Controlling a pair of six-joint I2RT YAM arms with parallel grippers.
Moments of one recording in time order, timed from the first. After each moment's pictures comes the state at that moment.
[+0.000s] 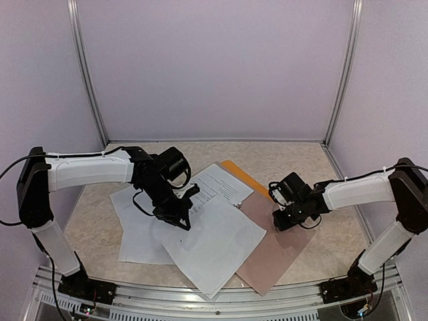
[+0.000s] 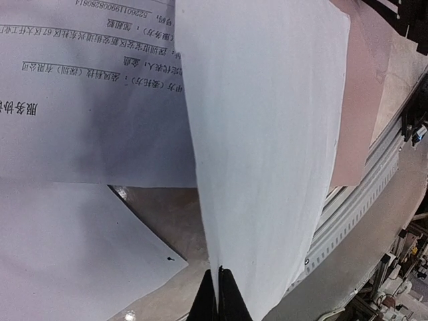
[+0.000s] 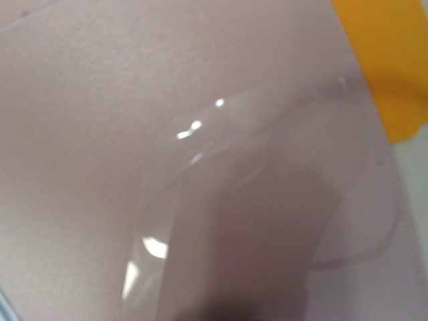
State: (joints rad) left arm -0.83 1.72 1.28 -0.87 0.41 -0.40; right arm 0.69 1.56 0.74 -0.30 0.11 0.25
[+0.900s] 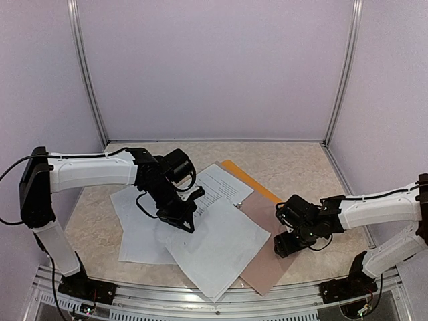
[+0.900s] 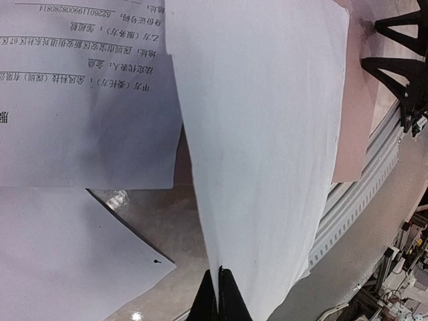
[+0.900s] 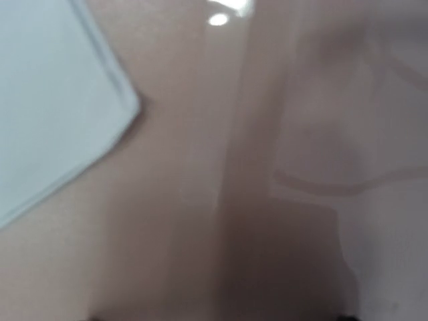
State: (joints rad) left arm -0.87 1.73 1.30 -0.87 0.41 -0.40; right arm 0.91 1.34 0.61 -0.52 0.11 0.53
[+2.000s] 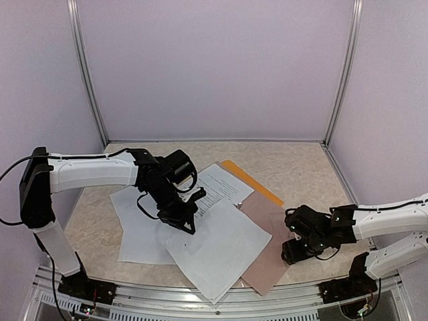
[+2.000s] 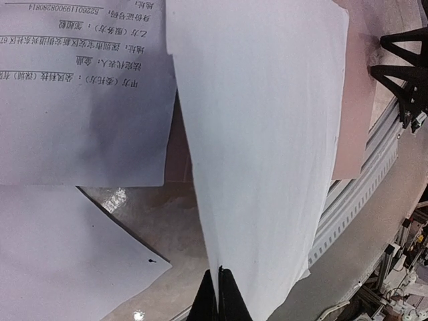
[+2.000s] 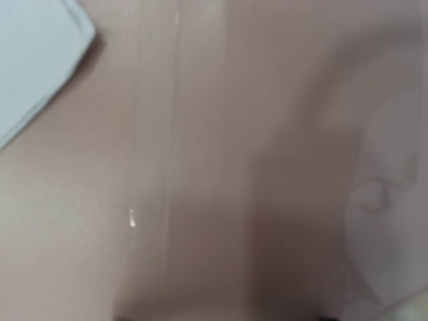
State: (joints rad) left arm -0.88 1.73 1.30 -0.86 0.41 -0.40; right arm 0.99 1.18 0.51 -0.56 0.15 0.72
